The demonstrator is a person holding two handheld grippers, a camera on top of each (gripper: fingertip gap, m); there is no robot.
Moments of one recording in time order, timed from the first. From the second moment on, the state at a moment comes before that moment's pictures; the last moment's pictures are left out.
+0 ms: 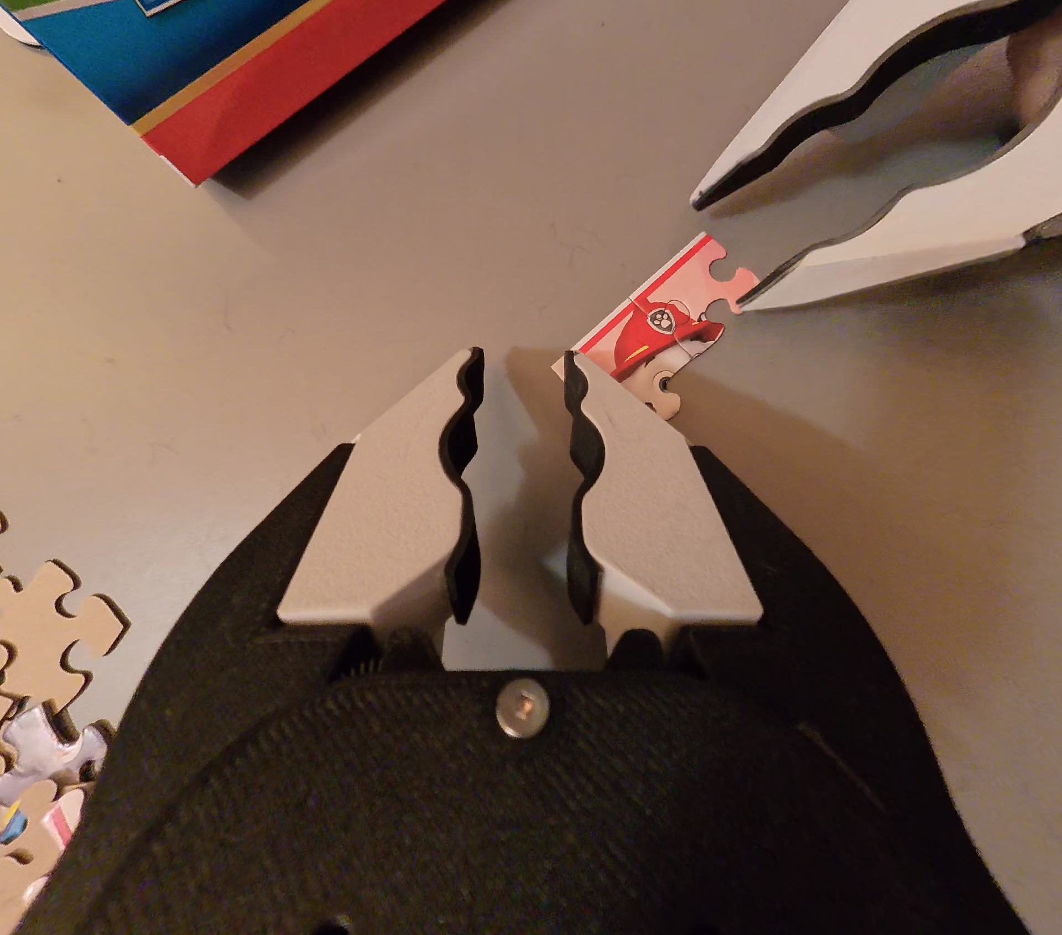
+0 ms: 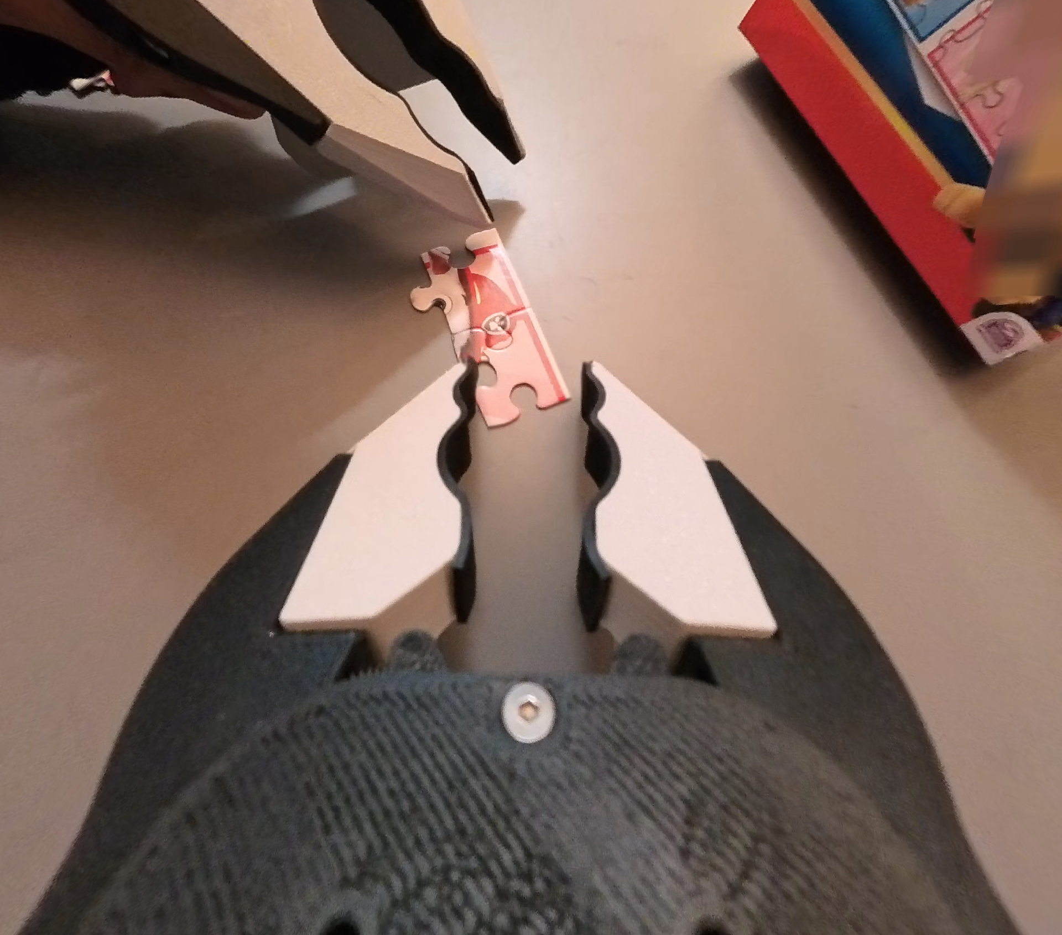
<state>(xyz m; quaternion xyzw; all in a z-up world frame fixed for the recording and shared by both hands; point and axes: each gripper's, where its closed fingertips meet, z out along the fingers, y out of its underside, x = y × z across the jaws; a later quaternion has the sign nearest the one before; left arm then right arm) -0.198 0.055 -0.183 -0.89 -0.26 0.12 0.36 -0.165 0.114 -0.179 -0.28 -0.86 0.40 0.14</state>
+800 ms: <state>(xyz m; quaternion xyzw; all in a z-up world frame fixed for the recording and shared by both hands) -0.198 0.055 -0.181 -0.89 -0.25 0.13 0.36 -0.158 0.116 -0.191 -0.27 -0.88 0.38 0.12</state>
